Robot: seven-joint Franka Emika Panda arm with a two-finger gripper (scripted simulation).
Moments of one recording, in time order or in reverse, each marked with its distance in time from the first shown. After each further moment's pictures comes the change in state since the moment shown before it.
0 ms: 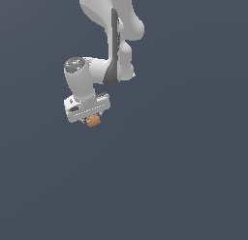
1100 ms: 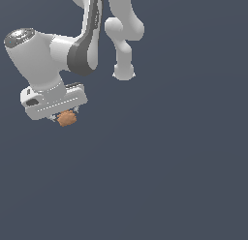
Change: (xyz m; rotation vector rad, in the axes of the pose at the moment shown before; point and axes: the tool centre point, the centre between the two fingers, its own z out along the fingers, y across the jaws) arm 0.019 0.098 -0.101 0.000 -0.001 0.000
